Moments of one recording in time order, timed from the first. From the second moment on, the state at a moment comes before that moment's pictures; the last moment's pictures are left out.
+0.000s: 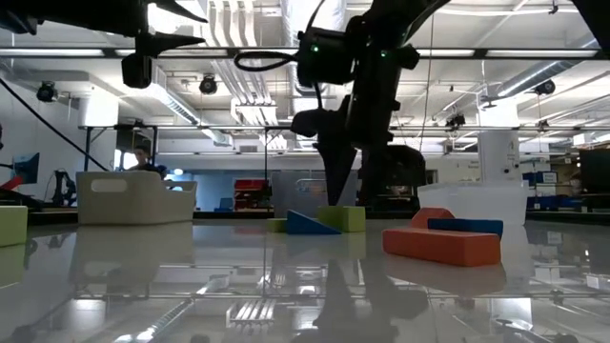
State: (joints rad) left arm -0.02 0.62 0.44 0.27 -0.49 -0.90; right arm -0.09 1.97 1.39 -0.71 -0.03 0.87
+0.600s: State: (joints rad) left arm -0.02 0.64 0.43 0.28 -0.50 -0.90; right arm -0.09 1.99 1.39 -0.70 -0.02 0.86
